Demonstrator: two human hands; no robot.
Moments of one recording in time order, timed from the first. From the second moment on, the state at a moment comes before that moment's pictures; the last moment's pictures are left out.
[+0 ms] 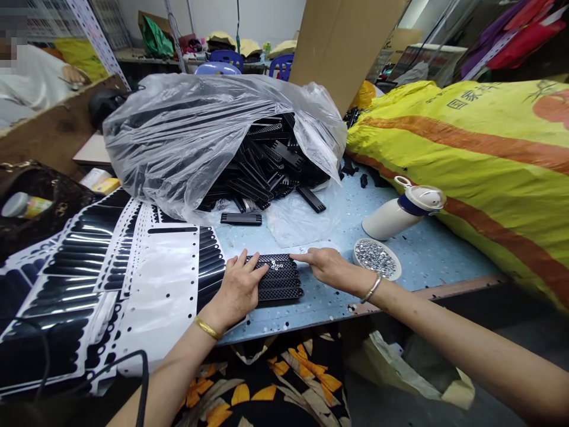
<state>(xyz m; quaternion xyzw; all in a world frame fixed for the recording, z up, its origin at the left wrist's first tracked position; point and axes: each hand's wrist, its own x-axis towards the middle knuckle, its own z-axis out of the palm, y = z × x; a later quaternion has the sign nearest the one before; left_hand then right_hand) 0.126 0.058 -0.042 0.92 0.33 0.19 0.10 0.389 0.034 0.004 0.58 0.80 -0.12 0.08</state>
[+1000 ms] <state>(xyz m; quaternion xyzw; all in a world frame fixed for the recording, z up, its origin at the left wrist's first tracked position) 0.128 0.058 -0.042 0.92 0.33 0.19 0.10 0.349 0.022 0.024 0.54 0.82 -0.04 0.19</state>
